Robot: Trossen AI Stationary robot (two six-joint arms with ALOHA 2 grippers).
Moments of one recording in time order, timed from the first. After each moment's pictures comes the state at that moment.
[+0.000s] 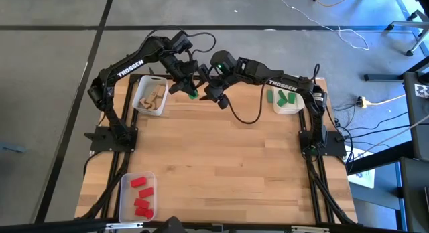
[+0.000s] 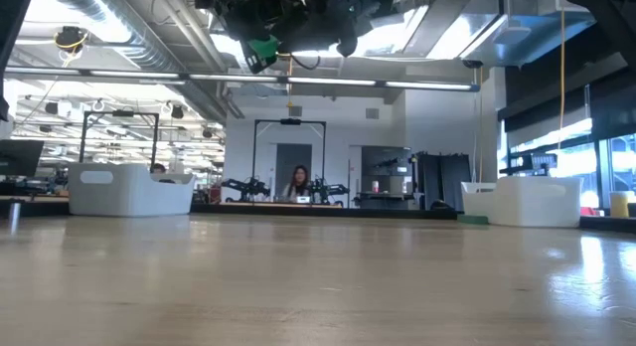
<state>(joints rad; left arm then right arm) 0.69 1.70 1.78 -1.25 0.83 0.53 -0.31 1.99 1.99 -0.66 -0.40 -1.13</state>
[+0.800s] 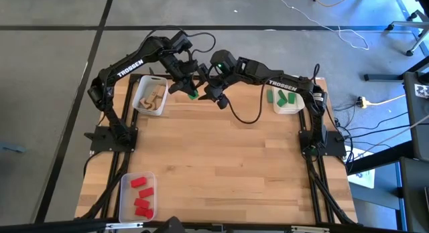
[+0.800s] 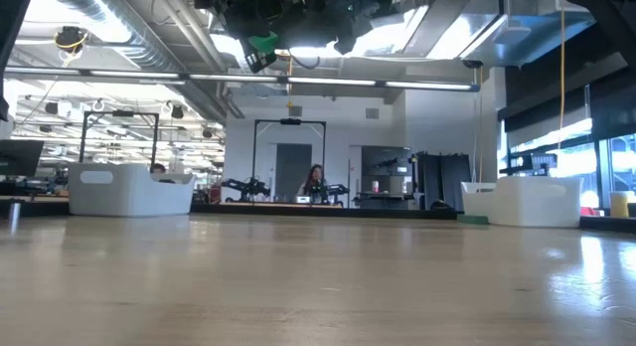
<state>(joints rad) 0.69 1.70 1.78 -1.25 0.86 0.53 -0.31 1.99 1.99 -0.63 -0.43 -1.13</state>
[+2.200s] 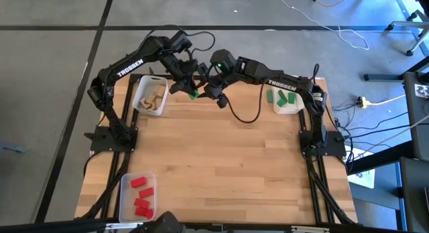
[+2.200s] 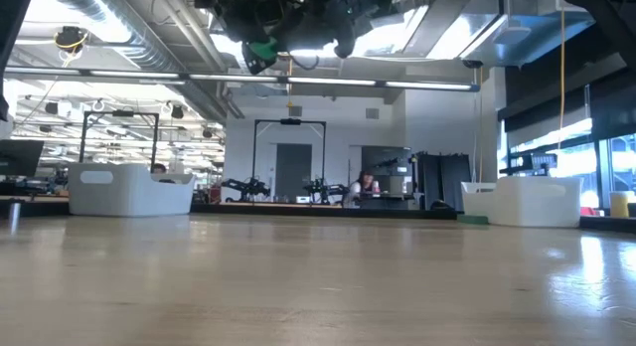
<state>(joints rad) 0.71 1.70 1.78 -1.24 0.78 0.53 -0.31 1.99 1.99 -0.63 -0.43 -1.13</state>
